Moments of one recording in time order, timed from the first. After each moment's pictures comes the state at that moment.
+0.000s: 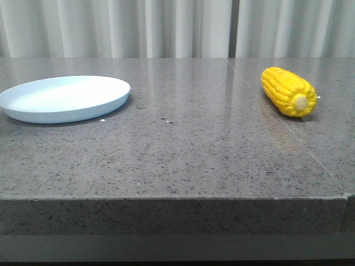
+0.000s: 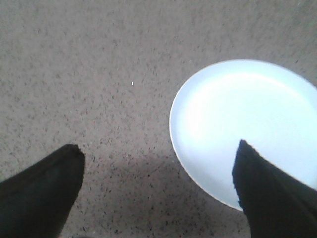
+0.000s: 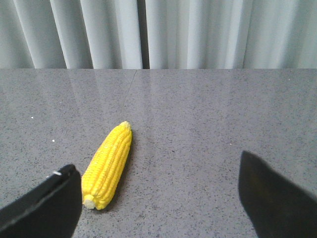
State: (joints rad) left arm -0.15 1.17 -1.04 0.13 0.69 -0.10; right arm 0.02 0.42 -0.59 0.09 0.41 0.01
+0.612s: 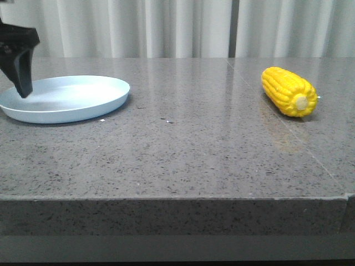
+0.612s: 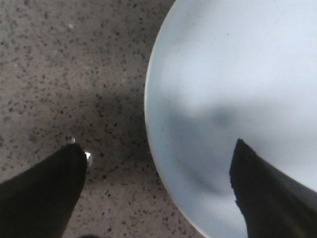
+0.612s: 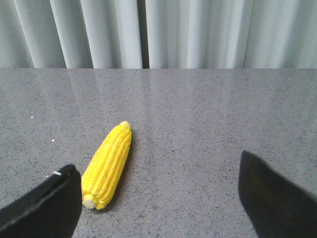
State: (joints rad) left arm -0.16 1.71 -1.38 0.03 1.02 -0.10; right arm 0.02 0.42 -0.59 0.09 0.41 0.01
